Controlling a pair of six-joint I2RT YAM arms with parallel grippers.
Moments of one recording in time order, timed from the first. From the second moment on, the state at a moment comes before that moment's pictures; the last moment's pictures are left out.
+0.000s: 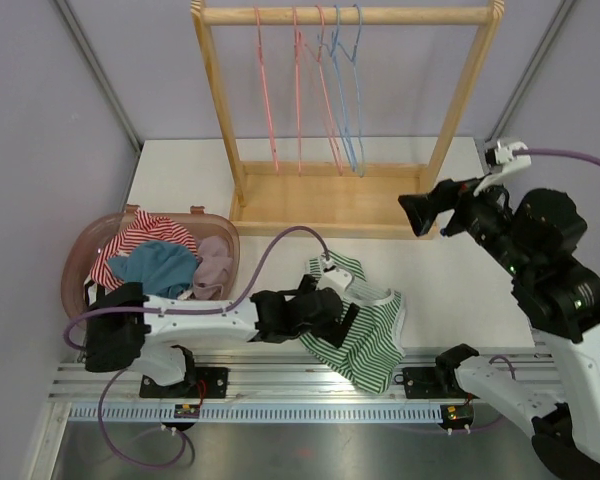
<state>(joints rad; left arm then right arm) -1.32 1.39 0.88 -0.33 -0.36 -0.58 0.45 0.94 1.55 -0.73 0.01 0.20</state>
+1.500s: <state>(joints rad) -1.16 1.02 1.22 -0.91 -0.80 -0.64 0.45 0.48 1.24 -0.66 -0.39 0.28</state>
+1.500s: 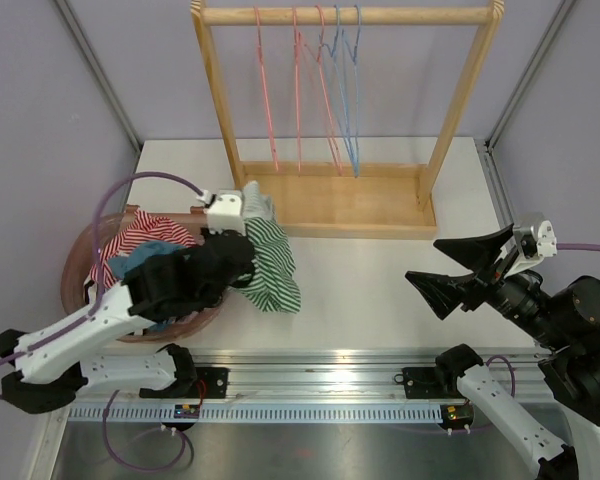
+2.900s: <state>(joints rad) 0.49 1.01 0.91 -0.68 -0.04 -0.56 0.45 0.49 1.11 -0.56 -0.34 0.45</state>
